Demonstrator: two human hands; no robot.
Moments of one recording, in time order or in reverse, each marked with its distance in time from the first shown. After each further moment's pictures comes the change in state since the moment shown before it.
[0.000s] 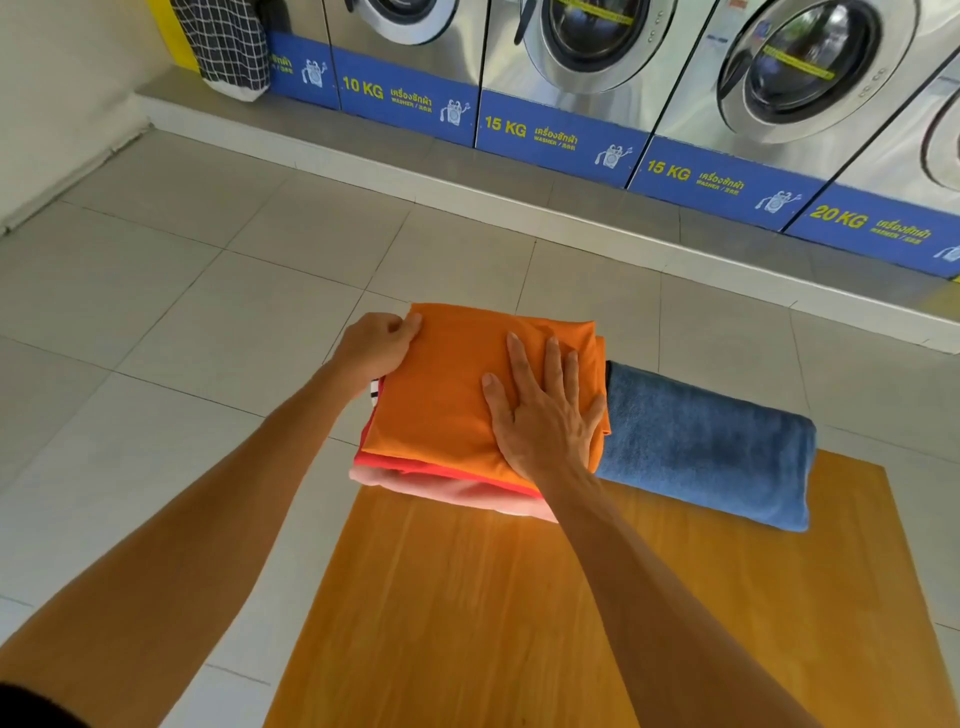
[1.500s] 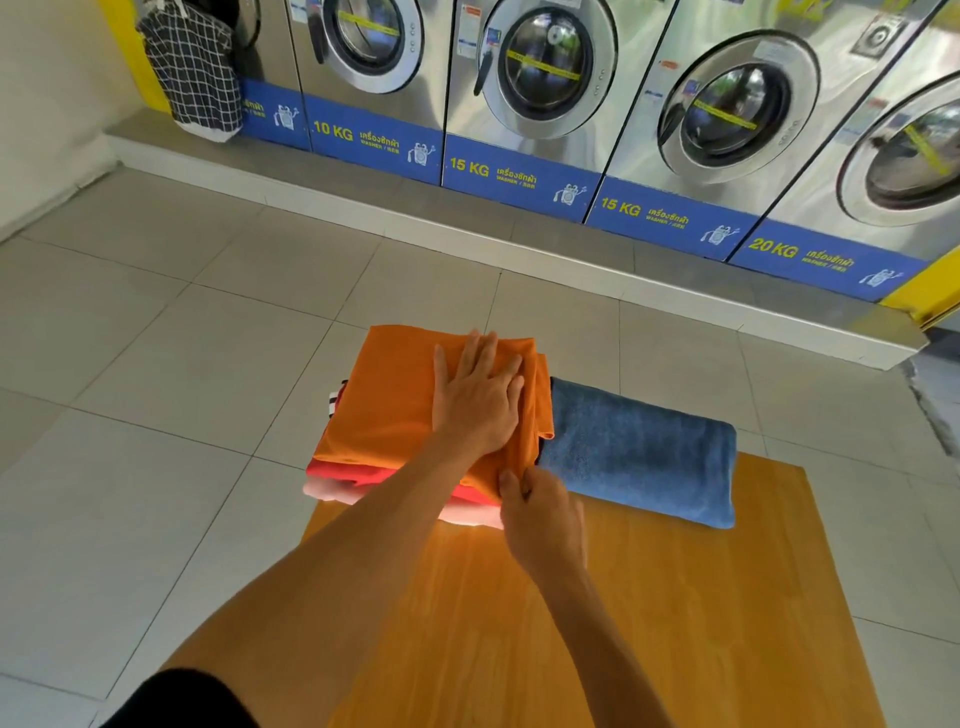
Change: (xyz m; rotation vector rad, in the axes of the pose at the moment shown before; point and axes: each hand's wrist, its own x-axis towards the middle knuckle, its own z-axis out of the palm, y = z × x) left_hand -0.071 0.102 0.120 0.611 0.153 0.492; right_hand -0.090 0.044 -0.039 0.404 -0.055 0.242
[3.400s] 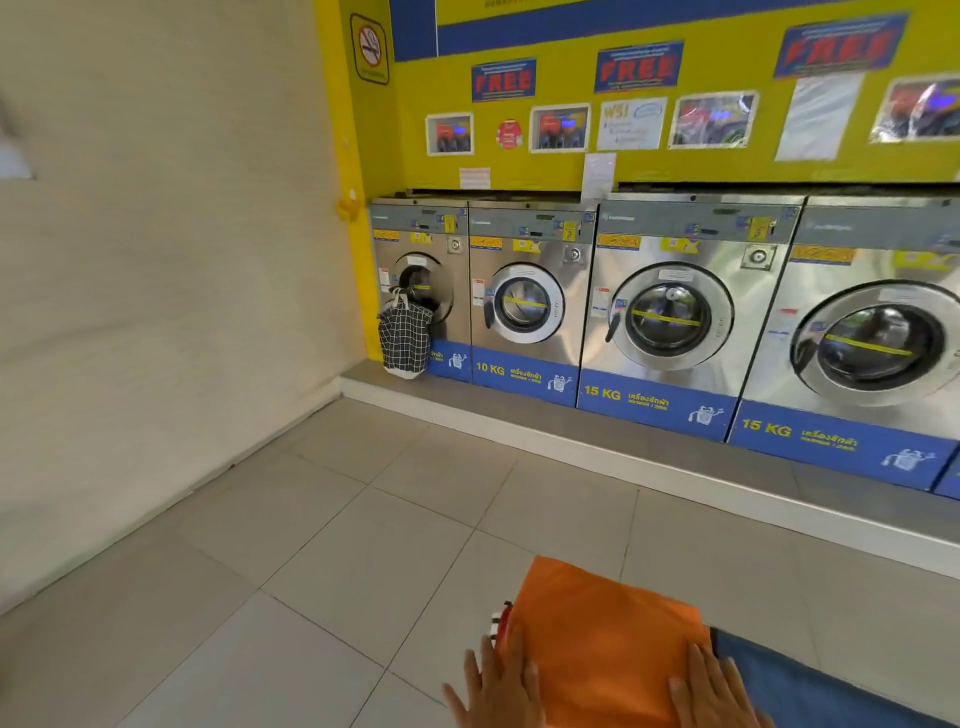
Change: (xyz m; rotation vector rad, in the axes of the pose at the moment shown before) left_hand -0.060 -0.139 -0.075 -1.026 -0.042 -0.792; right_hand 0.085 -0.065 -0.040 -0.375 0.190 -0.892
